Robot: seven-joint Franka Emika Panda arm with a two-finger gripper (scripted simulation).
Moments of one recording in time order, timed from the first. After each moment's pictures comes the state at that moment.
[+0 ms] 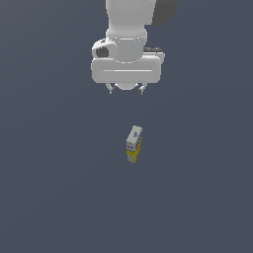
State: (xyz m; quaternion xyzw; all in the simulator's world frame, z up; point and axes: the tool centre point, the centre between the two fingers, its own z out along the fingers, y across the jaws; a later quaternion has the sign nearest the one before) arm -0.058 -0.001 0.343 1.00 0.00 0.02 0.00
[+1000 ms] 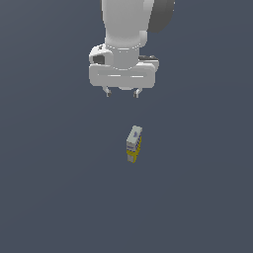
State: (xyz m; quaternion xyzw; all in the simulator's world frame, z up) arm -0.065 -0.014 0.325 1.00 -0.02 0.00 0.01
